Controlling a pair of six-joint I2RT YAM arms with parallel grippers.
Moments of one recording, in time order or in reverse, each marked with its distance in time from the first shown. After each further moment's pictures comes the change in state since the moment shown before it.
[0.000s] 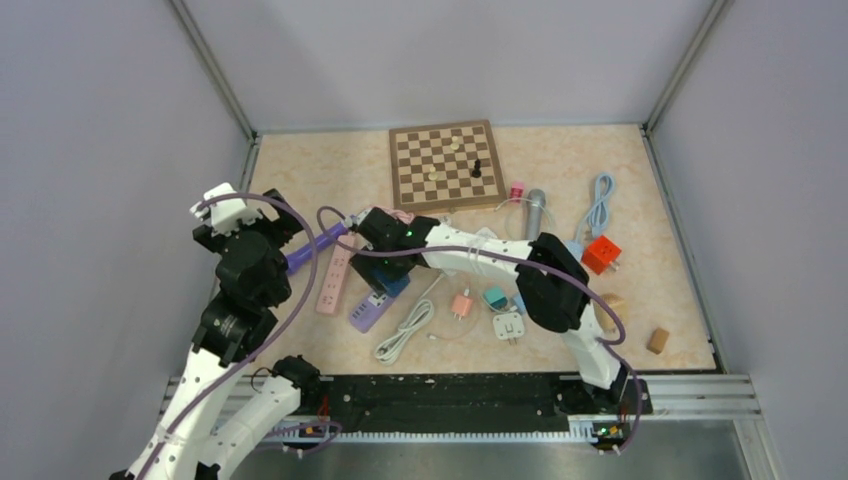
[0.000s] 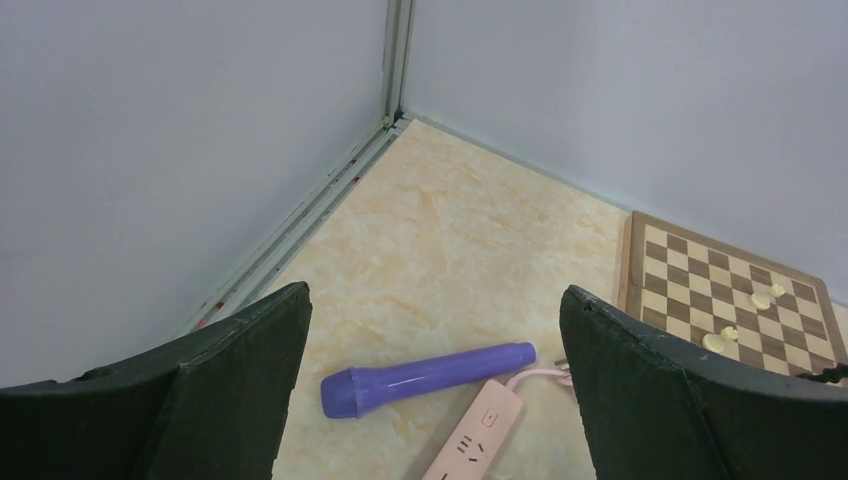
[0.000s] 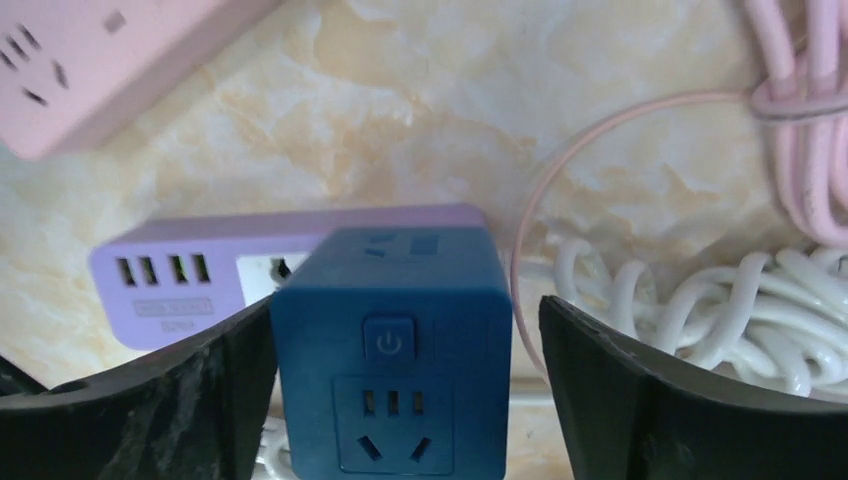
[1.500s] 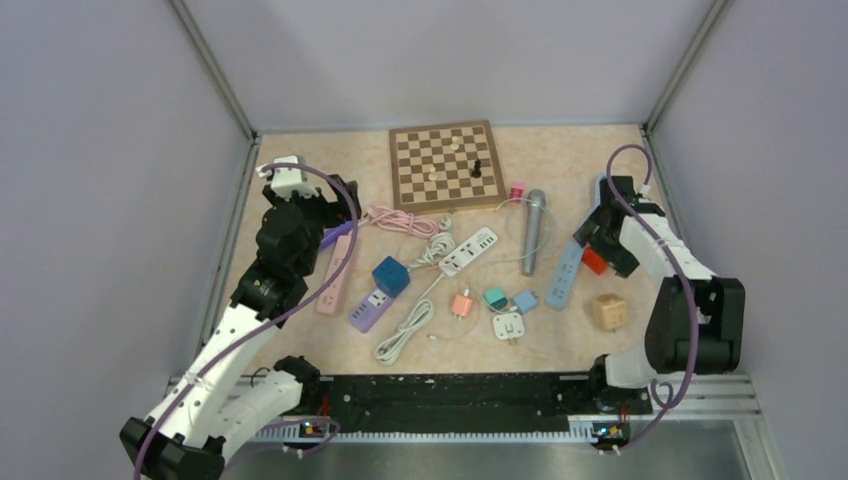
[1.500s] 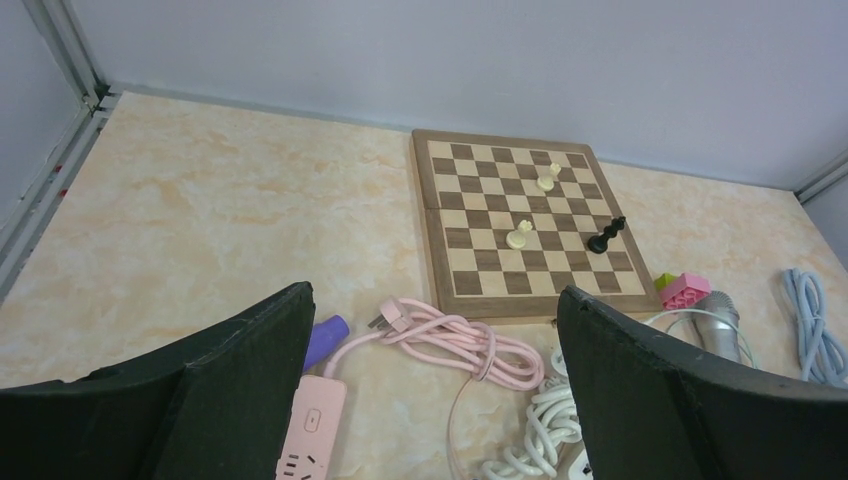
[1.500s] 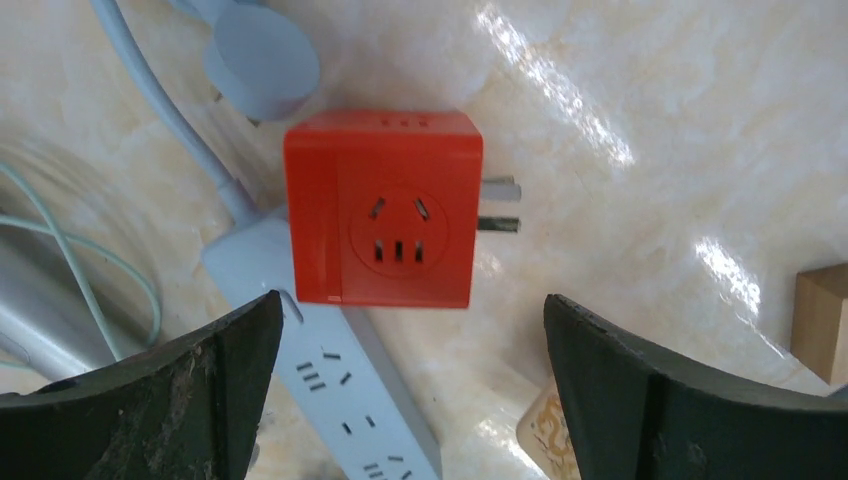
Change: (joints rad) left arm 0.000 0.218 -0.059 0.274 0.501 -0.048; right arm -1.096 -0.698 -0.765 -0.126 0.212 0.557
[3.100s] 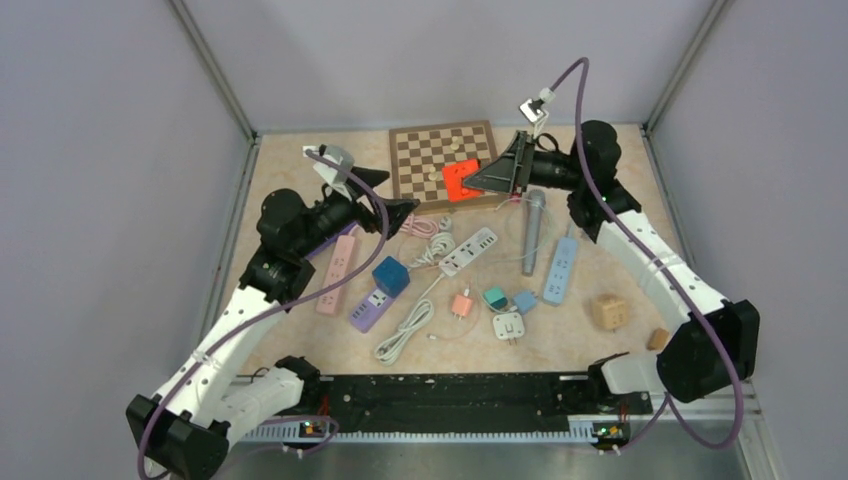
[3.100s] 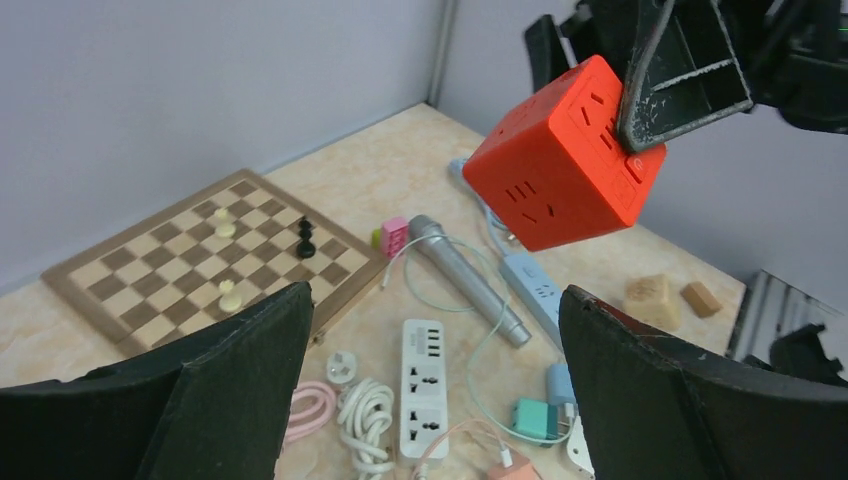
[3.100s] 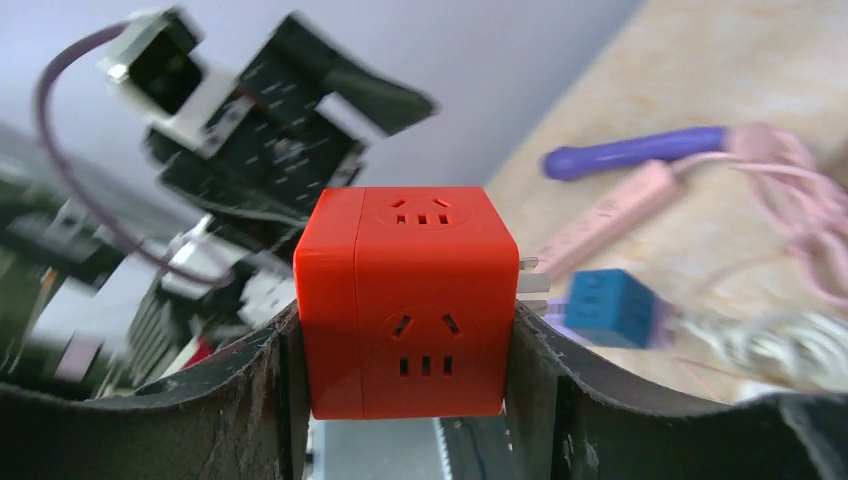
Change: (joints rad) left arm 0.001 0.107 0.055 0.207 0.762 0.065; right arm 0.354 -0.082 0.225 0.827 -1.257 0.078
